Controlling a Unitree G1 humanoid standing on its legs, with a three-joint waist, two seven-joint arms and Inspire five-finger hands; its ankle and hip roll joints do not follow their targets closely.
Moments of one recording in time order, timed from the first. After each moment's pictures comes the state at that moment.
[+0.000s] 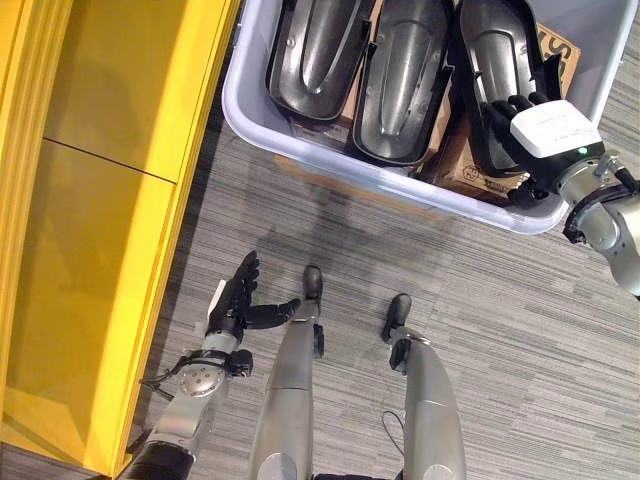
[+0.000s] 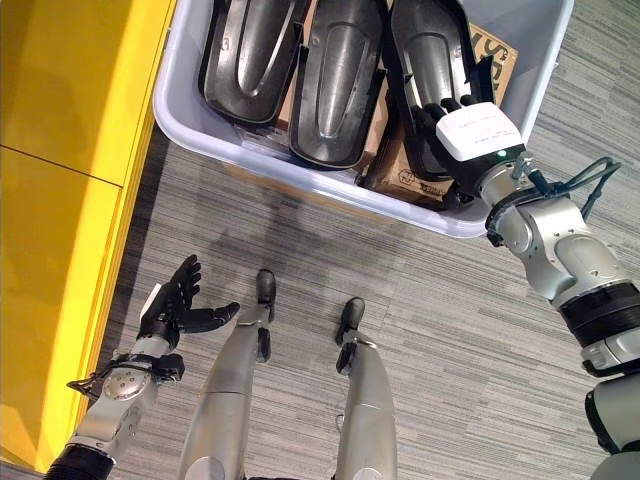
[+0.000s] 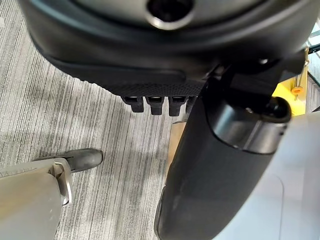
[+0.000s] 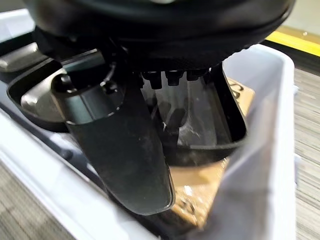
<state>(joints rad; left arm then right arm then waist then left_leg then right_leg) -0.06 0.48 -0.18 0.23 -0.39 -0.12 0.12 -0.89 -1.10 0.58 0.36 -0.55 -0.03 -0.06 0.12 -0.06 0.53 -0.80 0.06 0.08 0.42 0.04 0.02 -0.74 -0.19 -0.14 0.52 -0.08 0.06</state>
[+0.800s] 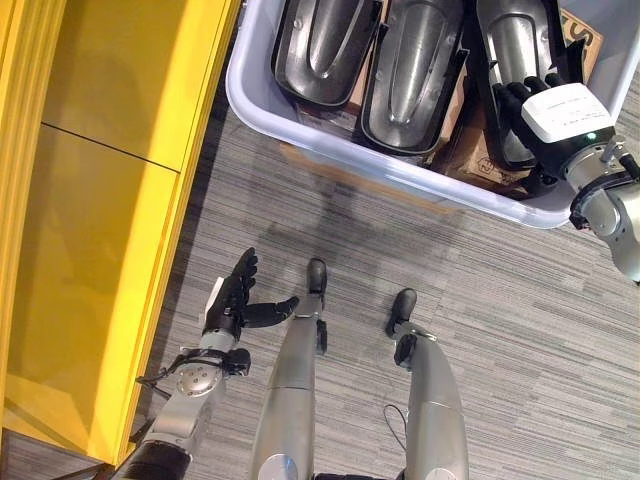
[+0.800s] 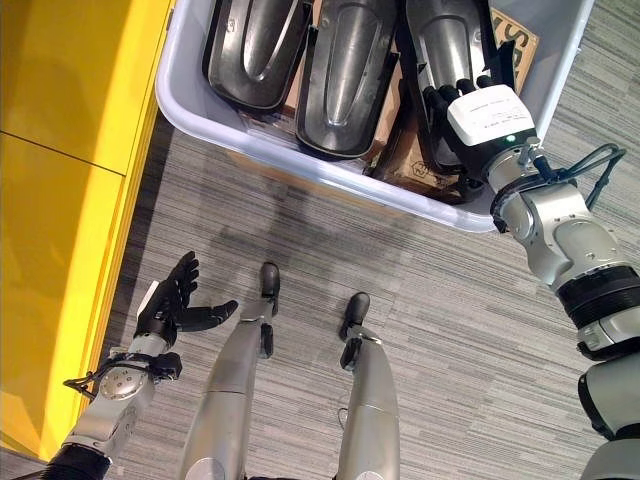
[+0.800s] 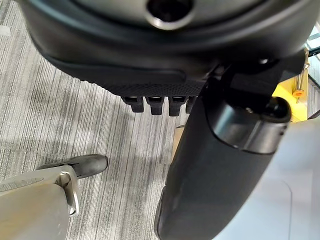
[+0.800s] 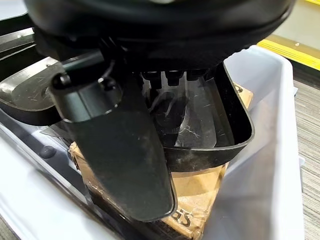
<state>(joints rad) -0.06 0.50 -0.19 0.23 -0.39 -0.14 0.13 -0.99 -1.09 0.65 0.51 -0.59 -0.02 -0.10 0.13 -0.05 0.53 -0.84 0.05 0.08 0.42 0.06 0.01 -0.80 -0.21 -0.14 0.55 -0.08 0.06</state>
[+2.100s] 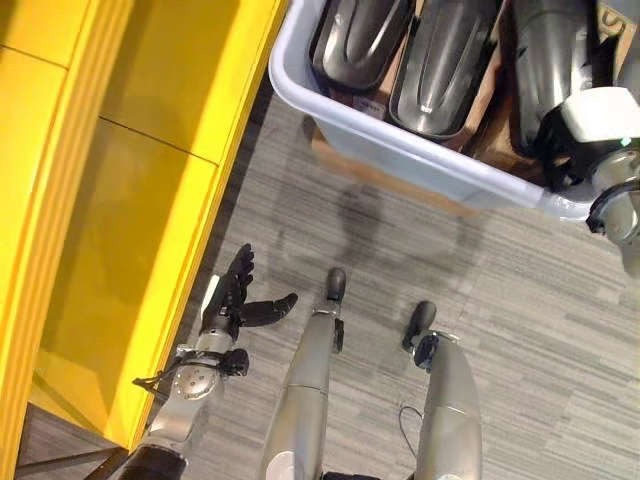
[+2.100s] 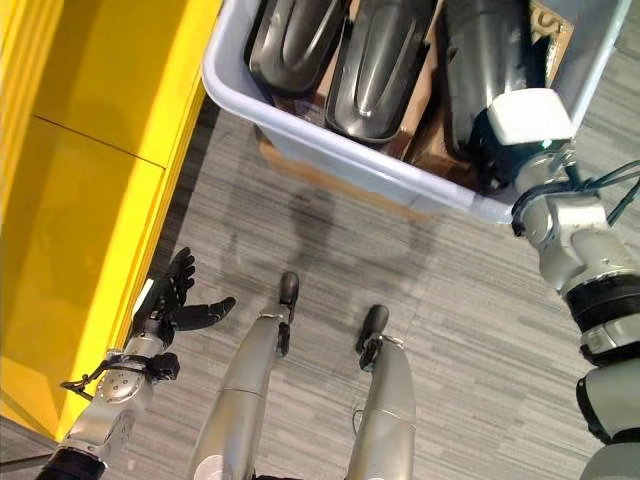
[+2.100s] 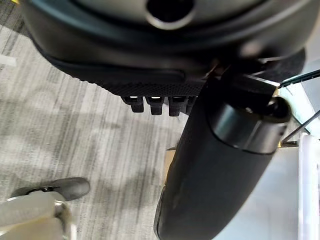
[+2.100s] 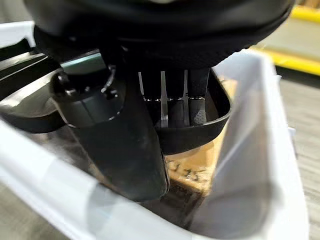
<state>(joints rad) -0.05 0.52 -0.21 0.21 -0.43 -0.17 0.14 -0.83 -1.07 0.58 0.53 -0.50 -0.02 -0.11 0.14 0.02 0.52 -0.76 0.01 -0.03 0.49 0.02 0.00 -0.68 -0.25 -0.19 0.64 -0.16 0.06</state>
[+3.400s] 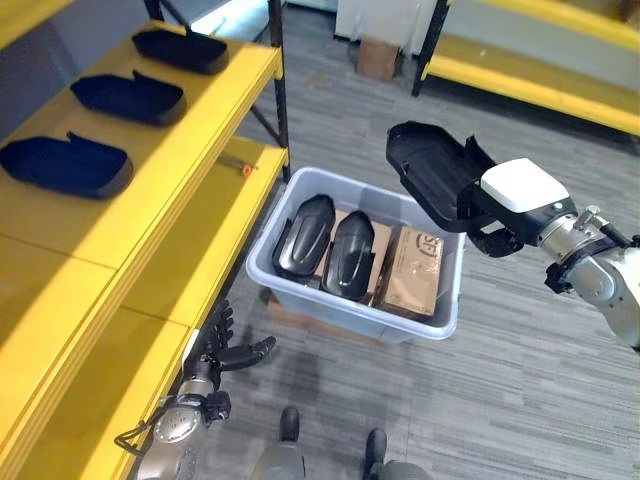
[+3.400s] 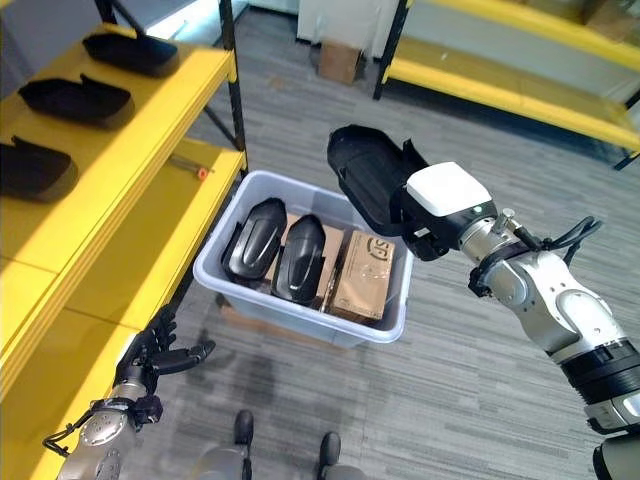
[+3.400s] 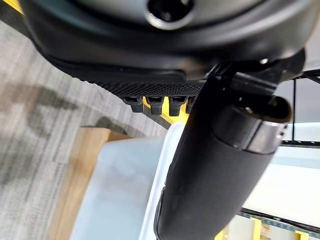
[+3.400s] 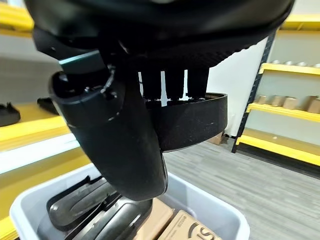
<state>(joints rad) 0.15 0.40 -0.03 0.31 -0.42 -0.11 0.05 -0.51 -1.10 0.35 0.08 -0.47 -0.15 0.03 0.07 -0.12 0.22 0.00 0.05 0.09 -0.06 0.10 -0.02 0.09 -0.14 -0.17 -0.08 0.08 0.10</state>
